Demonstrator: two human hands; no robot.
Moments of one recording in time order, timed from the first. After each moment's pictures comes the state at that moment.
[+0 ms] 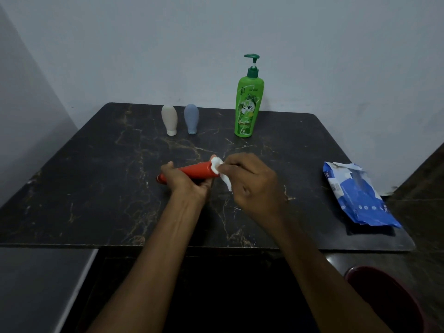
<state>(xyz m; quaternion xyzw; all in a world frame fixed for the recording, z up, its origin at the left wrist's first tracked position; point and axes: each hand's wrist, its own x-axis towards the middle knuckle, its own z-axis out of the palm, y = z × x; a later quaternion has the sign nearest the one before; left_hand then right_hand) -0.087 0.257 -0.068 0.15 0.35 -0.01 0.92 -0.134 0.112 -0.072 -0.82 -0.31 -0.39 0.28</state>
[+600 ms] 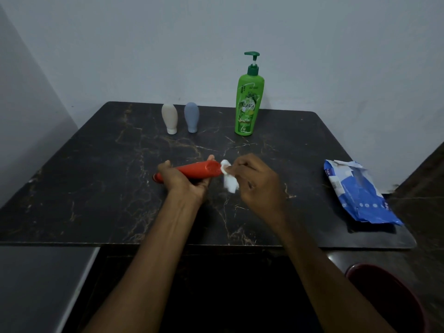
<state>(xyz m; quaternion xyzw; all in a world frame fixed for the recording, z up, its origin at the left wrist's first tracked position) -0.086 0.265 -0.070 0.15 0.35 0.01 0.93 -0.130 0.107 -0.084 -0.83 -0.26 -0.34 0.37</state>
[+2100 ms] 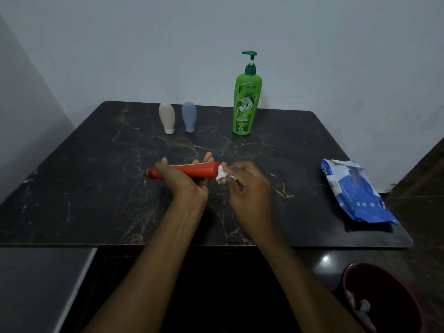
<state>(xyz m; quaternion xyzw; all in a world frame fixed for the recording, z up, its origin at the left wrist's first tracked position) -0.095 0.249 -0.068 0.21 0.28 0.06 0.93 -0.146 0.133 -0.095 -0.81 -0.11 -0.31 0.49</state>
